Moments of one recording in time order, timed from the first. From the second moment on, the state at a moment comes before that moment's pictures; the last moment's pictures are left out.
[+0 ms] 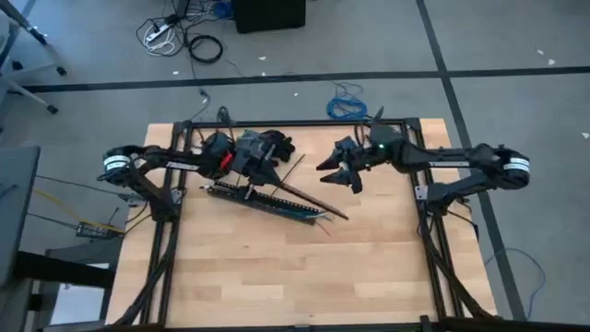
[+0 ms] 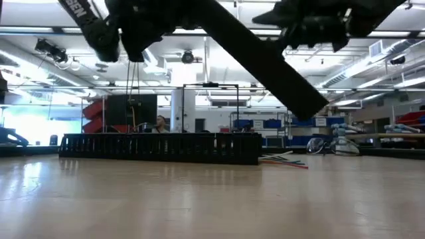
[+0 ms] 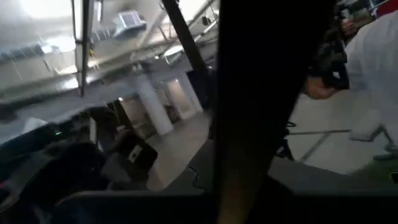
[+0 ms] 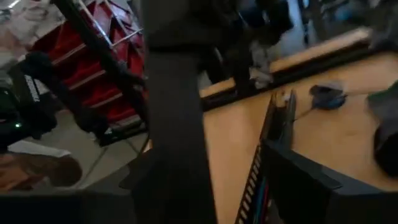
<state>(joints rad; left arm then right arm) 0.36 1.54 0.72 1.24 0.98 0.14 -0.34 1.27 0.68 0.47 -0.60 0.39</state>
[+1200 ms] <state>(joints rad) 0.39 1.54 0.74 1.13 1.00 0.20 -0.29 1.65 0.97 0.64 -0.88 0.30</state>
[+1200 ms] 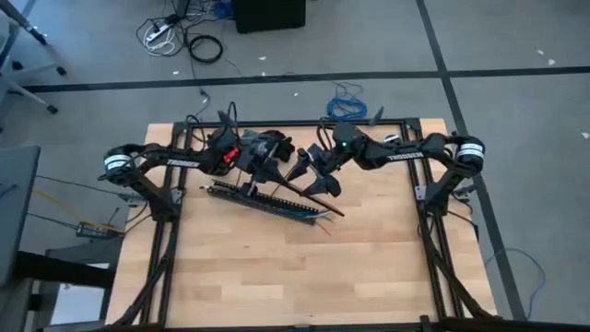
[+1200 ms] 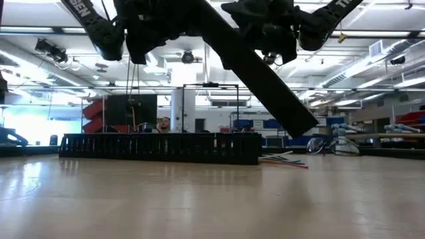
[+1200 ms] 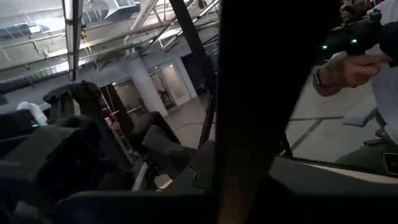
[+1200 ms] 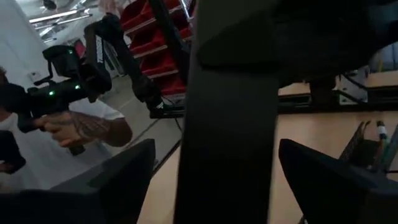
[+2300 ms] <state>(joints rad) 0.38 1.54 0.74 1.13 1.03 0.18 -0.23 1.65 0.97 0.61 -0.84 0.29</state>
